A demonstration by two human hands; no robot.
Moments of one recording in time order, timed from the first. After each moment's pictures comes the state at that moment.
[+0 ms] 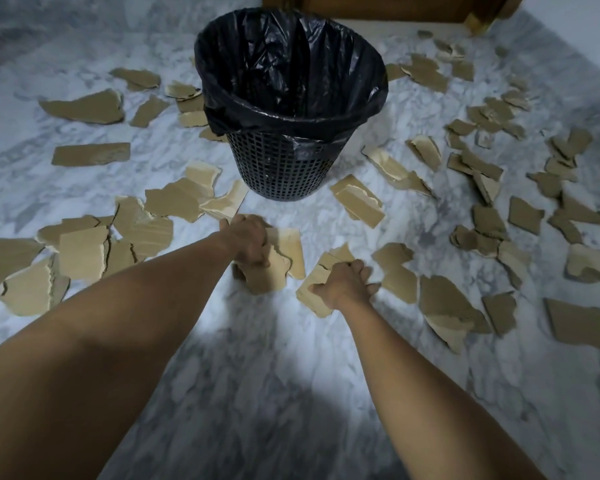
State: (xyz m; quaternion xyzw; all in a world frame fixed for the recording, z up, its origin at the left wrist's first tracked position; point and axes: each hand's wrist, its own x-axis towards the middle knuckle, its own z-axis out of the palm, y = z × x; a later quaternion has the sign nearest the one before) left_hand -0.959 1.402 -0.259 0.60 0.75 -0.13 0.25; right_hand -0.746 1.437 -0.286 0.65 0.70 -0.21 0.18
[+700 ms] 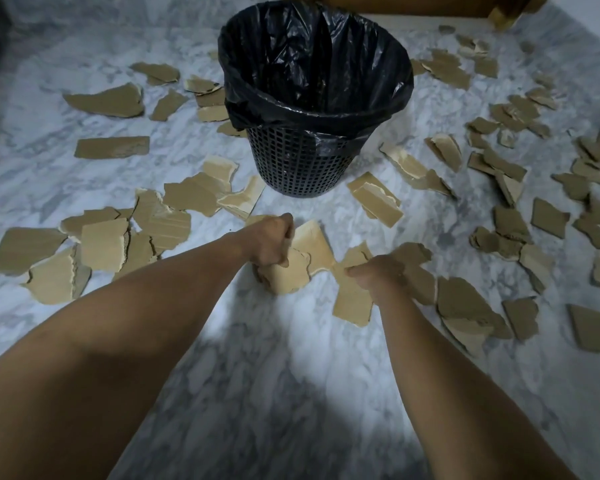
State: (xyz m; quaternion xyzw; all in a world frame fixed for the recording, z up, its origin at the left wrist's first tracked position) left_hand -0.954 1.390 -0.254 0.59 0.74 0.08 0.33; right_hand -0.737 1.472 -0.279 0.73 0.60 -0.32 0.11
